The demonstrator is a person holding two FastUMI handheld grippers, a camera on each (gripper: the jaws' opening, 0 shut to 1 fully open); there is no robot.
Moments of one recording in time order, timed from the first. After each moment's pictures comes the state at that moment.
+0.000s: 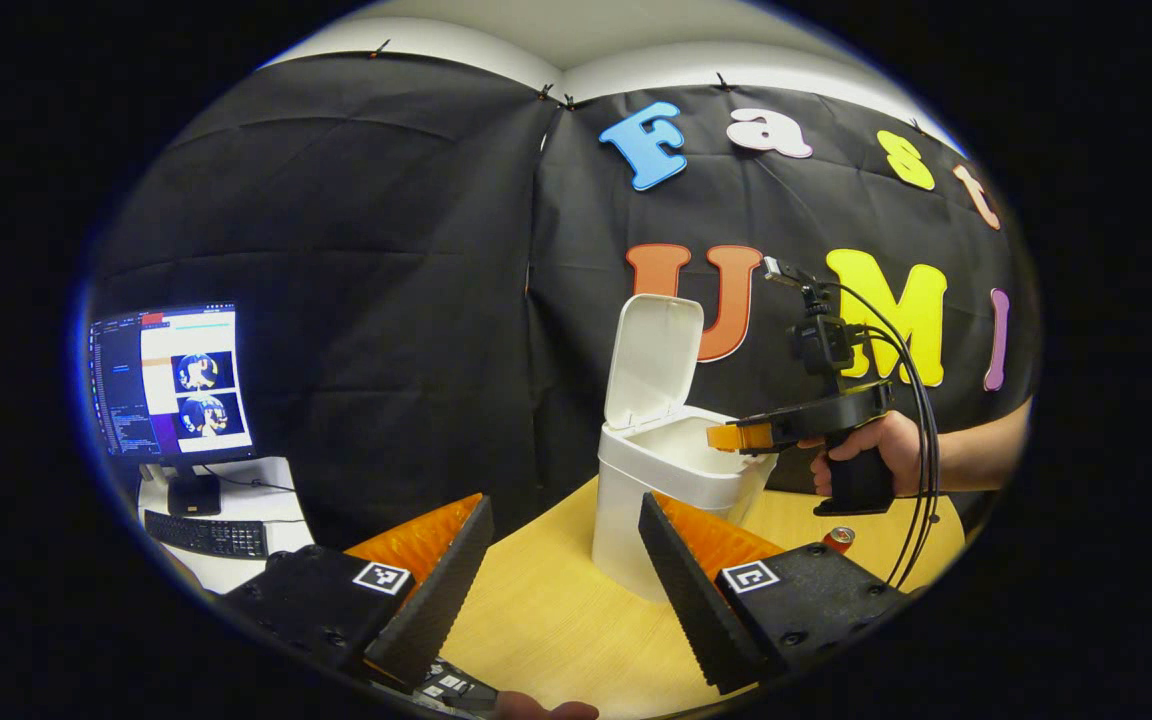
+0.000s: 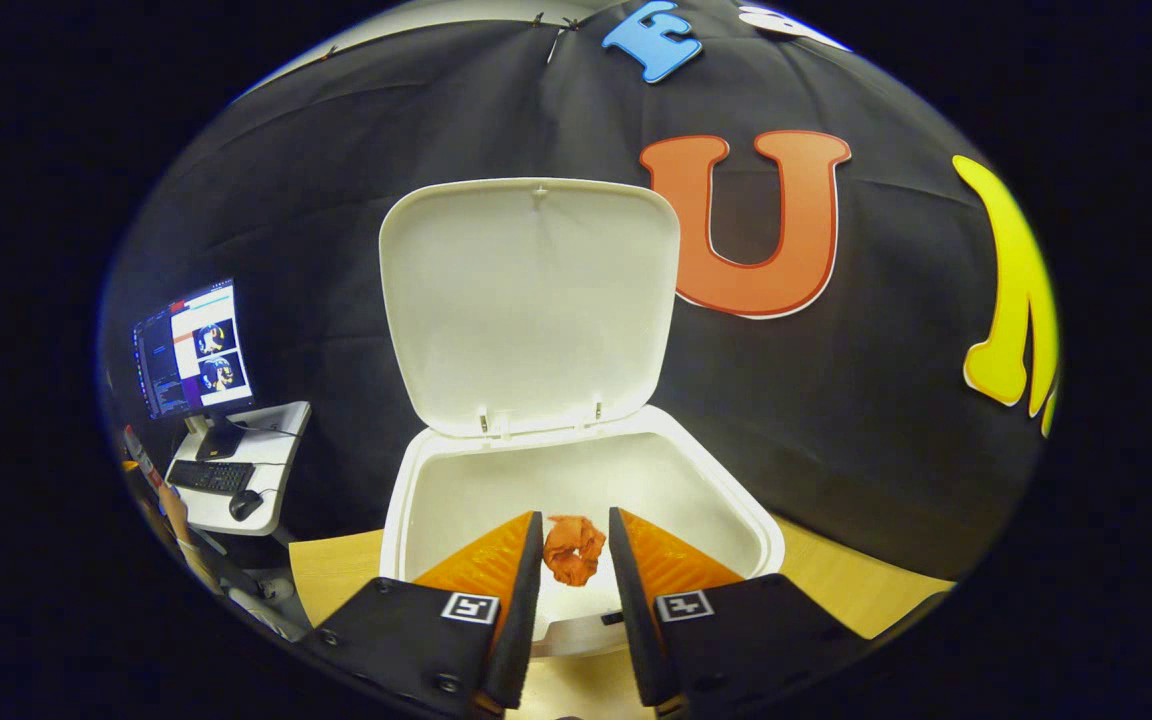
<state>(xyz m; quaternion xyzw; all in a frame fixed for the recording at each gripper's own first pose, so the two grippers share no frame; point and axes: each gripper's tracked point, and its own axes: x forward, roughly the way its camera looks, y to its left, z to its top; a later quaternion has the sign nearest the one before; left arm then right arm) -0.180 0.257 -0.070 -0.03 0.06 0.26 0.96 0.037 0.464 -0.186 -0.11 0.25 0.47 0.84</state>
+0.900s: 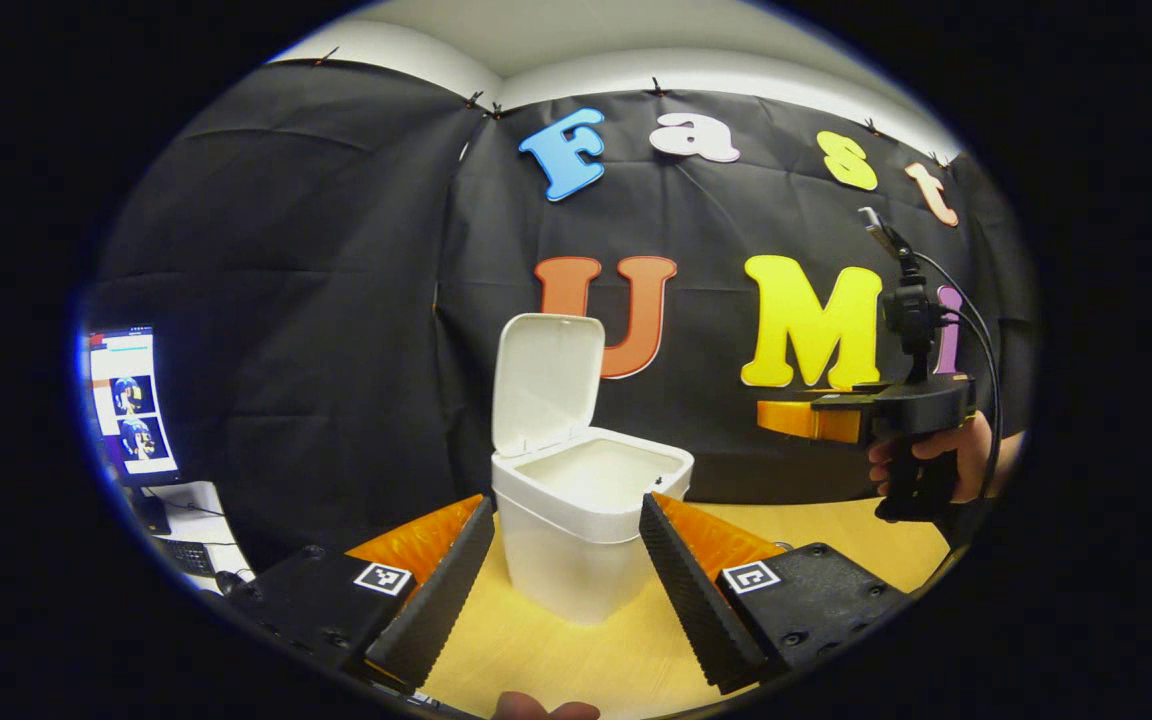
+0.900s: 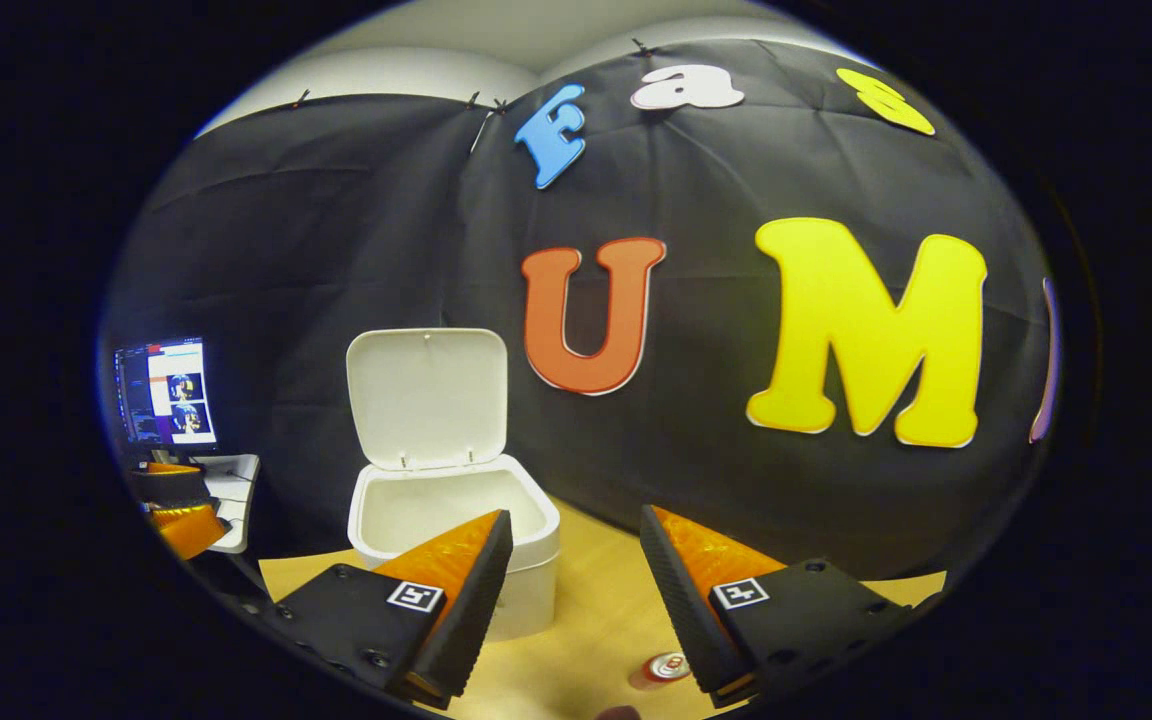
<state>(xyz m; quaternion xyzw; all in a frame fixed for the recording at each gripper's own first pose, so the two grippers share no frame) -0.096 0.175 -0.051 -0.01 0.04 0.13 0.99 0.057 0.257 -0.067 -0.04 0.12 0.35 0.93</state>
